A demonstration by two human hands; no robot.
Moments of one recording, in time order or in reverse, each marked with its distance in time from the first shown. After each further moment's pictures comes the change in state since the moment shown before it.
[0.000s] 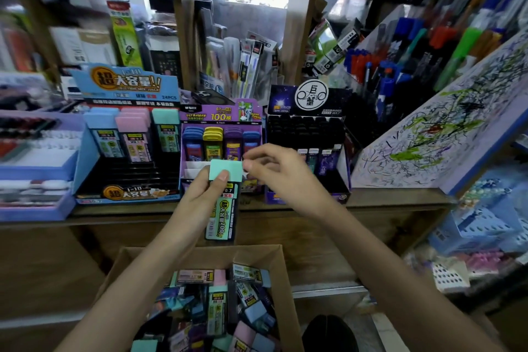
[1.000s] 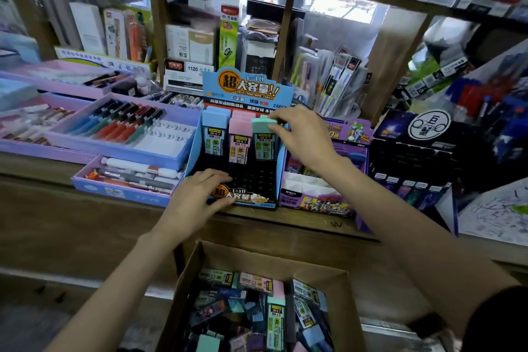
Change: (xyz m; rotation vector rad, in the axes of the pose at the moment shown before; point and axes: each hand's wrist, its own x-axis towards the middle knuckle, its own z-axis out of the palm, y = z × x) left_hand 0.014 -0.037 -0.187 1.070 0.103 0.323; right_hand 0.148 -0.045 0.103 -0.702 0.132 -0.434
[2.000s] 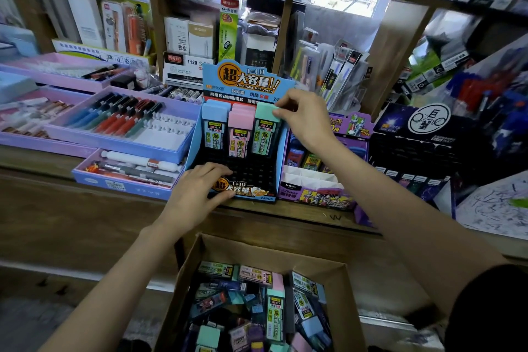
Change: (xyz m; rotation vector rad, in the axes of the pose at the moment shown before) left_hand -0.001 -0.002 0.004 0.063 -0.016 -0.011; right_hand 0.016 0.005 0.001 0.311 0.079 0.270
